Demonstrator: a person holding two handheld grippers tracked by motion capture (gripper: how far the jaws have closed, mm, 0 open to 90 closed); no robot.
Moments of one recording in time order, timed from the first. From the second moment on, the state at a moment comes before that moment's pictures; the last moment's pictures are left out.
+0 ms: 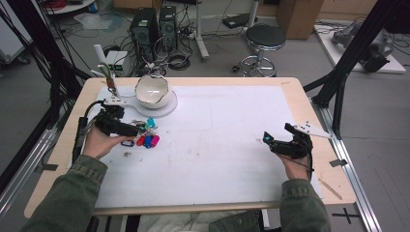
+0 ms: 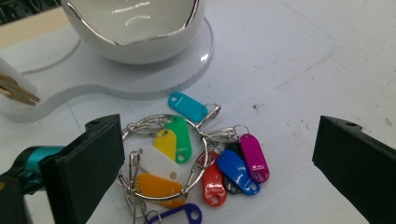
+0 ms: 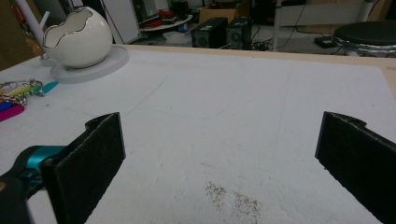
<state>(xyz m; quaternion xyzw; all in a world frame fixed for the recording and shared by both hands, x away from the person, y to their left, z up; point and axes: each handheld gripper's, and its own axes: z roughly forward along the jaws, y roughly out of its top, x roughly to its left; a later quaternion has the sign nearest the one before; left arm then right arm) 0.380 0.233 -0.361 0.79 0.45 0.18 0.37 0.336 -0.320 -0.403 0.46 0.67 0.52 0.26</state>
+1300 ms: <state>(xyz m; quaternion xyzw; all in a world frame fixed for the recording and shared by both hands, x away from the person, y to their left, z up) 0.391 0.235 -0.408 0.83 0.46 0.14 0.30 0.337 -0.318 -0.404 0.45 0.68 0.52 0.26</state>
